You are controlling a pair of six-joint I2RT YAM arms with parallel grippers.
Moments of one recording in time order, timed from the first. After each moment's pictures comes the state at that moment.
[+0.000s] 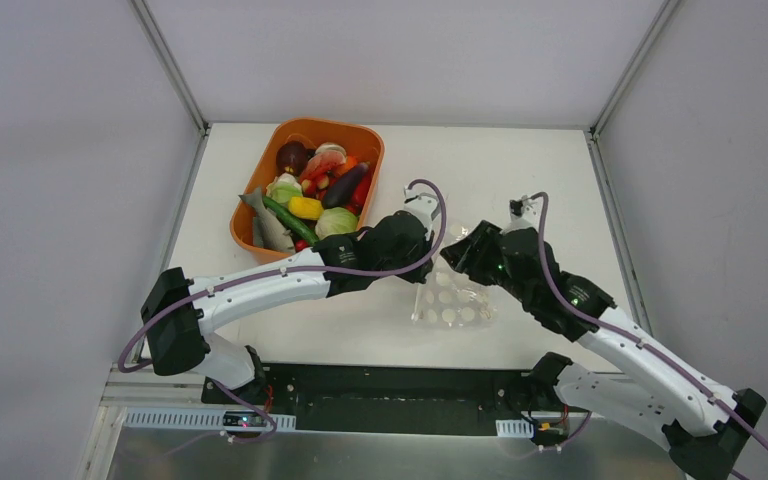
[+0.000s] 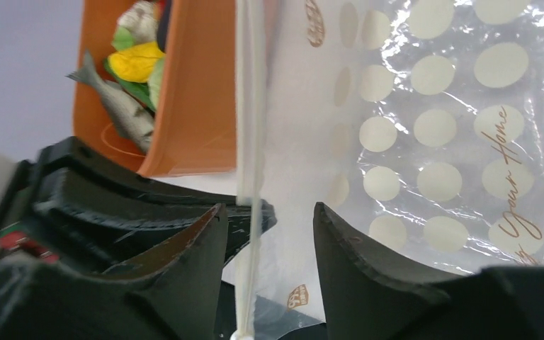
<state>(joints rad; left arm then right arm) -1.09 1.46 1.19 -0.35 -0.20 -0.54 0.82 0.83 0.81 -0.51 0.25 0.96</state>
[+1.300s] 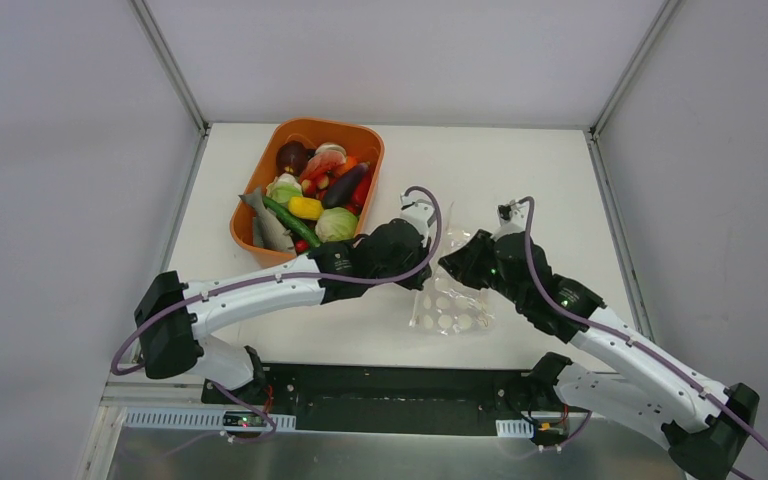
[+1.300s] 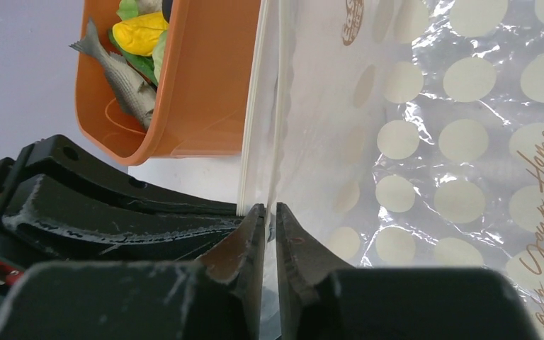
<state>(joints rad) -1.11 1.43 1.14 -0.32 -0.20 -0.56 0.82 0.82 0.74 -0.41 0.17 0.95</state>
